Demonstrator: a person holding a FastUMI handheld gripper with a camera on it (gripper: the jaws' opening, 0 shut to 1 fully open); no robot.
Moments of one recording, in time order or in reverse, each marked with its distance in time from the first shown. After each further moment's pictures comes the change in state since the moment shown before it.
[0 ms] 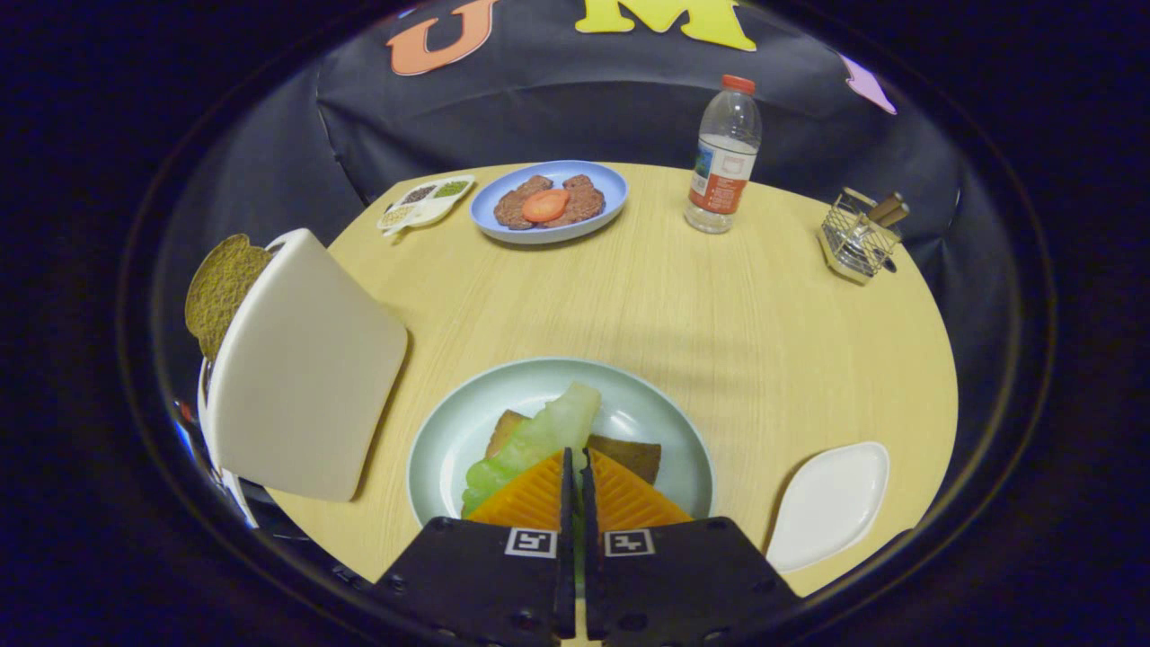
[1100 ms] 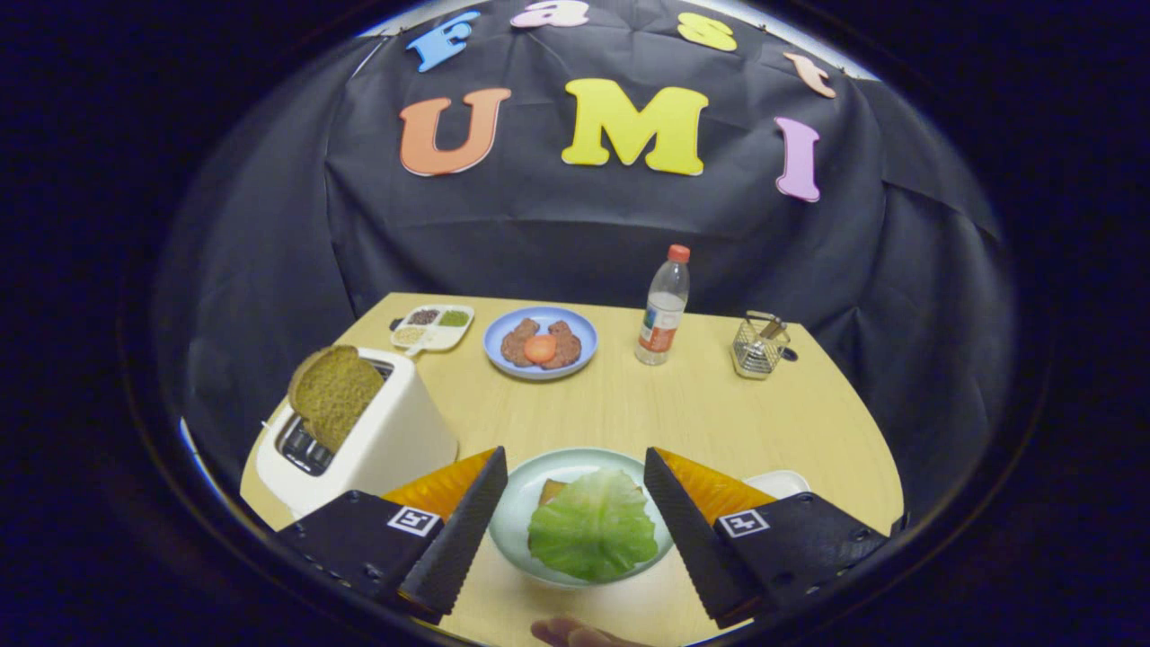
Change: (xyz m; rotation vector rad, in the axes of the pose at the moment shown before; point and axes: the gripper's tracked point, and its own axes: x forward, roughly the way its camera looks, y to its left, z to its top) arm -0.144 0.058 0.048 0.066 -0.457 -0.175
